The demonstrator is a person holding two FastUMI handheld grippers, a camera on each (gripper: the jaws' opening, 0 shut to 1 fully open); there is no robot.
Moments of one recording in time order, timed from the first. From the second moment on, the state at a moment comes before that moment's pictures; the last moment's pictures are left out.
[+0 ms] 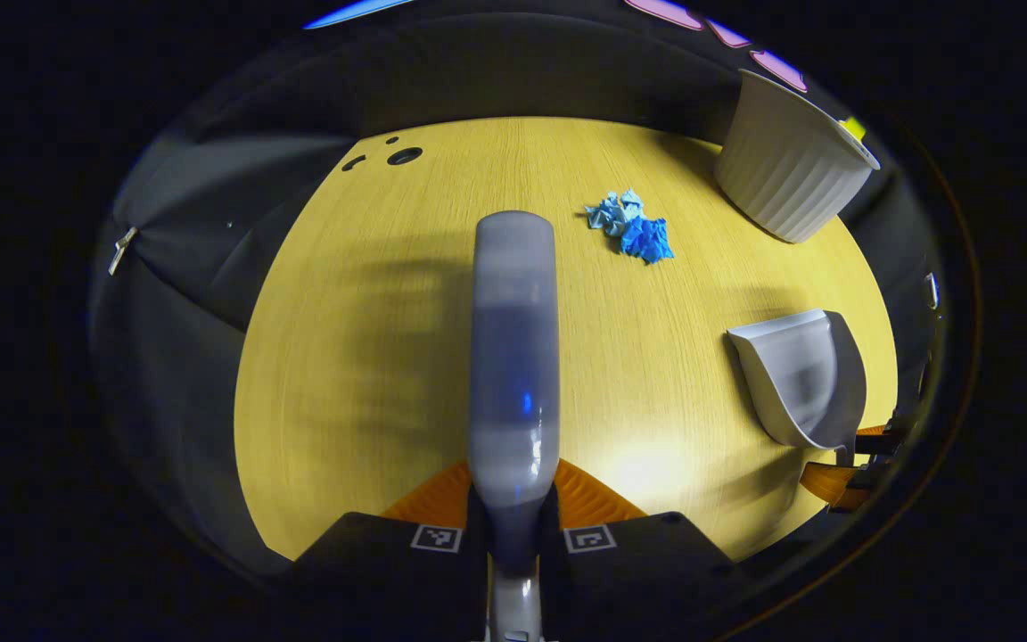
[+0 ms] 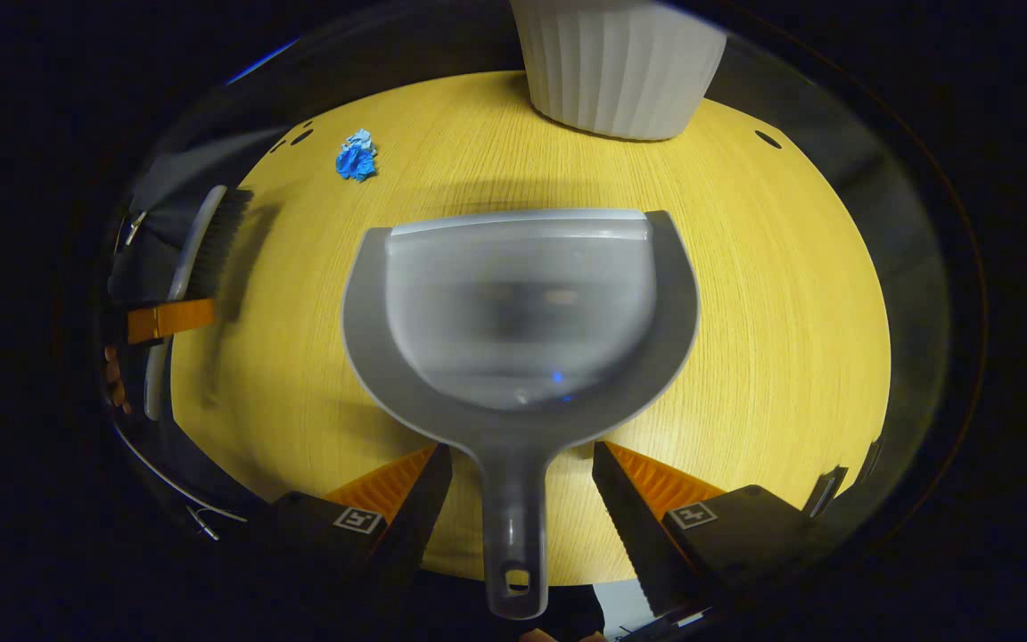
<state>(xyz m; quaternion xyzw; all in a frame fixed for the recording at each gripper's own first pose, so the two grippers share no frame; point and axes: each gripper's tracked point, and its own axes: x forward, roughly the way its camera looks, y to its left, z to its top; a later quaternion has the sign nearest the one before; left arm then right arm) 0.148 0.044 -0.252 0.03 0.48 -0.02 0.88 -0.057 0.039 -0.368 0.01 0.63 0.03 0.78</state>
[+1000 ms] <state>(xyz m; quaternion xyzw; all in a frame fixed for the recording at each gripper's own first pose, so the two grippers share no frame) 0.302 0.043 -0.250 0.26 0.51 -0.11 0.81 -0.046 0.008 -0.384 -0.05 0.68 0.16 0.72</state>
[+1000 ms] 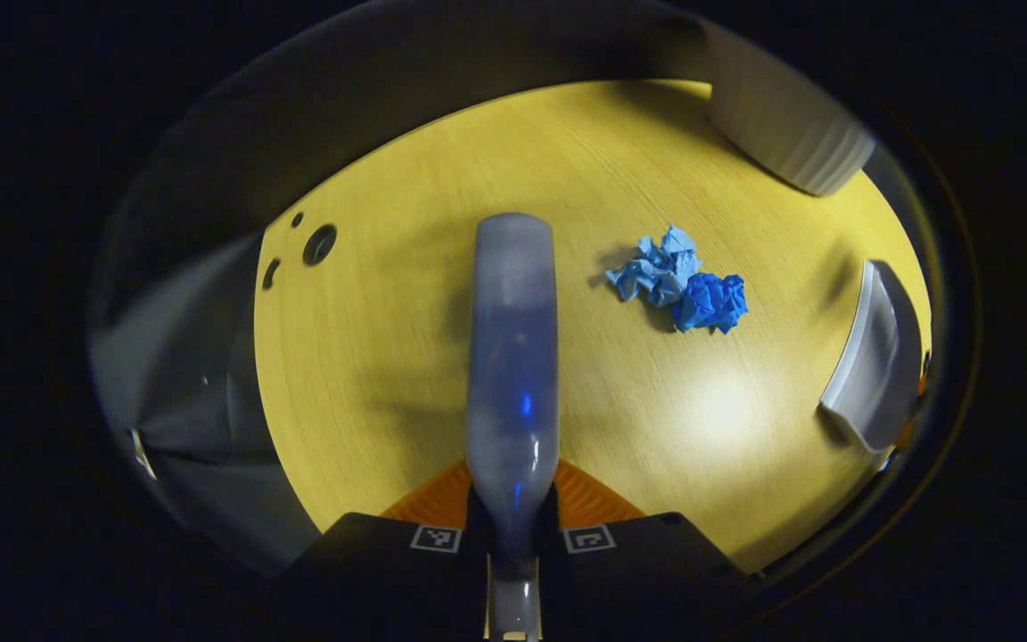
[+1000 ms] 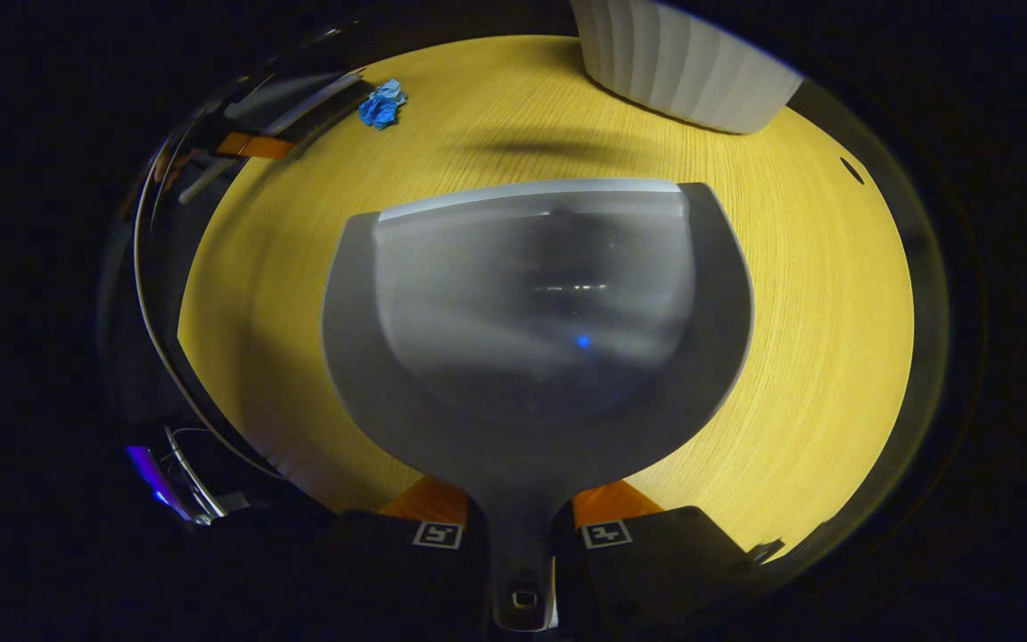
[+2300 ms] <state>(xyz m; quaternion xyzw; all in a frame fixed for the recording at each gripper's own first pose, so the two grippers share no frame) 0.172 -0.152 -0.281 0.27 0.54 -0.39 0.70 -0.039 -0.002 -0.374 -0.11 0.63 0.26 0.72</state>
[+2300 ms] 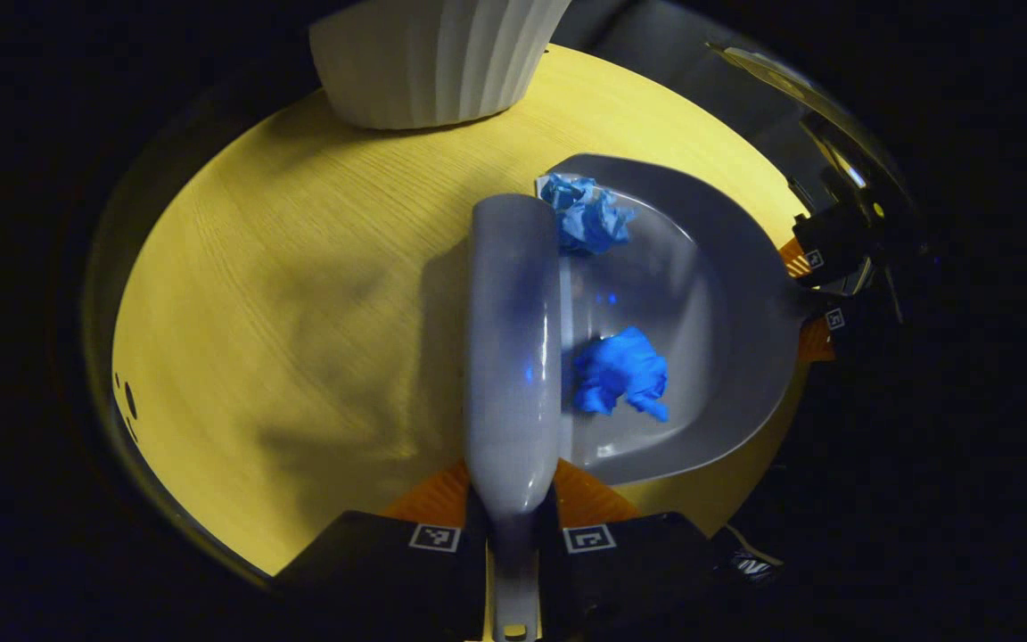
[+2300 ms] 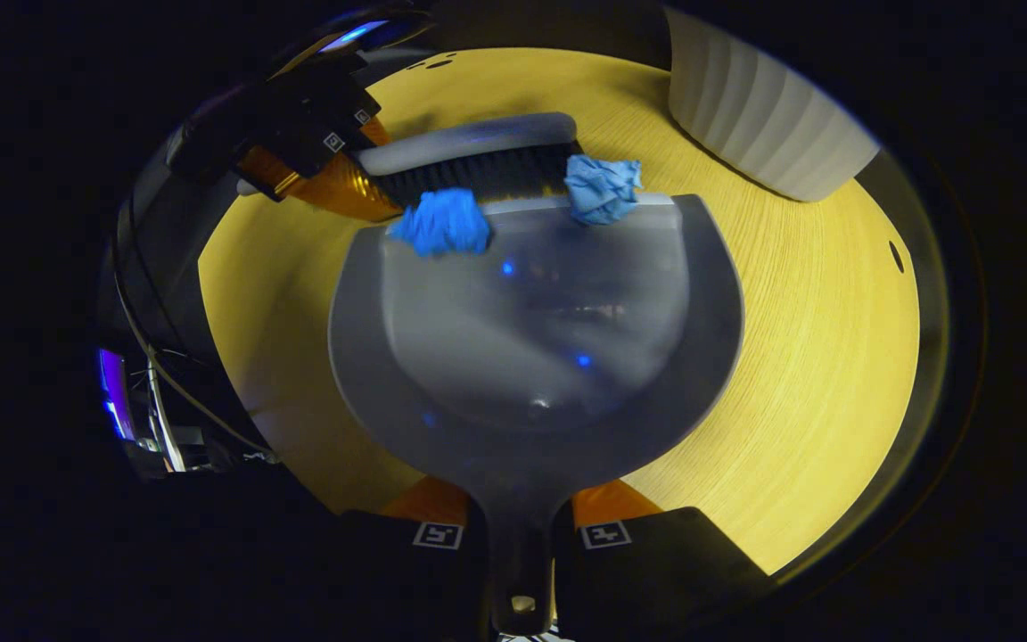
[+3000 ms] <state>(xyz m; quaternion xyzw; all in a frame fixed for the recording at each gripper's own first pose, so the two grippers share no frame) 0.119 -0.088 -0.228 0.12 0.50 -0.32 0.80 -0.036 0.012 -0.367 -0.08 0.59 0.23 0.77</state>
